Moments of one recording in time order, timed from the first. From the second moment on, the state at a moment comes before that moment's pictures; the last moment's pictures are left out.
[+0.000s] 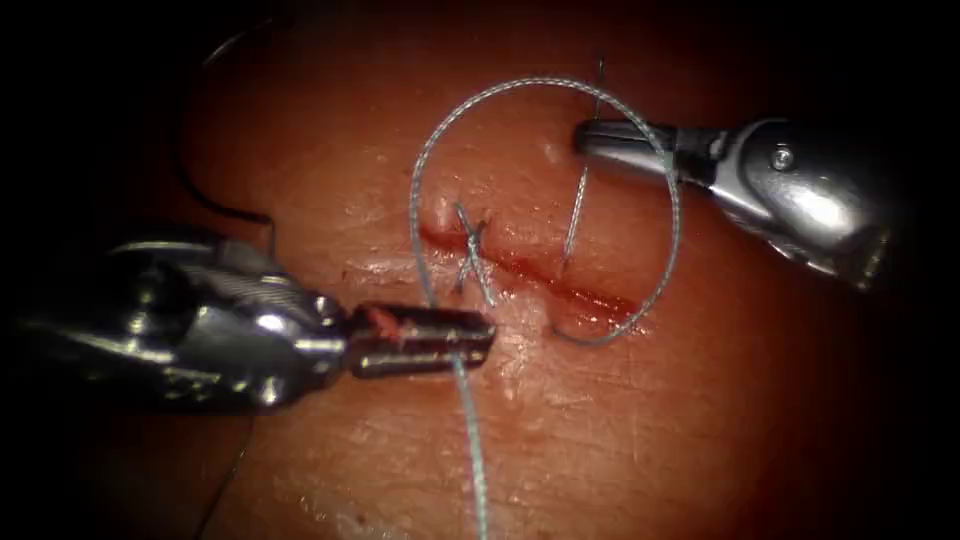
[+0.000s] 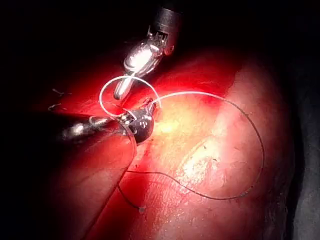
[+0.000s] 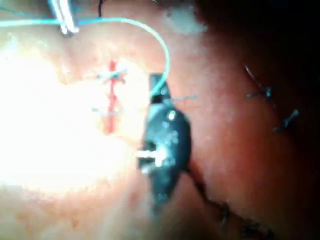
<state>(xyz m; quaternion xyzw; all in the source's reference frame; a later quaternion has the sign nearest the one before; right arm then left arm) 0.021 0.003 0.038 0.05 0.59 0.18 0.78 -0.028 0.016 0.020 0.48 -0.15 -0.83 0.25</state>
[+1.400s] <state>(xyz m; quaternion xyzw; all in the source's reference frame) 0.026 0.002 0.040 0.04 0.61 0.23 0.76 -0.036 0.012 0.020 0.52 -0.10 -0.81 0.26</state>
